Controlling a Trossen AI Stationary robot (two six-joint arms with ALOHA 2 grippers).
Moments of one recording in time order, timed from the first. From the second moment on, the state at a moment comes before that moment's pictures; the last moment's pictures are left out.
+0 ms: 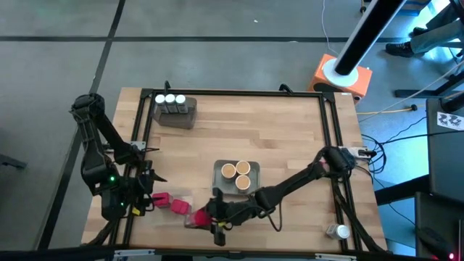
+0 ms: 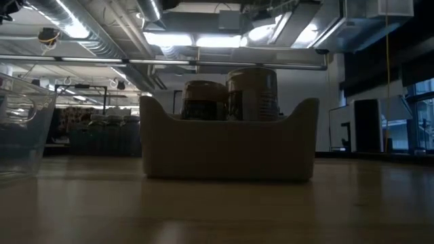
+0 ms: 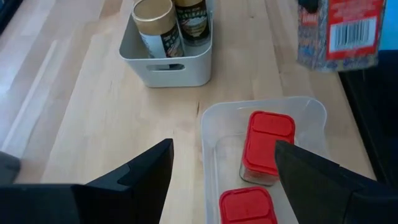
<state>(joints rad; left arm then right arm) -1.15 1.11 0.94 -1.01 -0.79 -0.96 0.49 2.18 1.69 0.21 0.26 0.36</state>
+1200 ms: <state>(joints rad) -1.15 1.12 0.94 -1.01 -0.79 -0.95 0.42 2.51 2.16 -0.05 0.25 0.20</state>
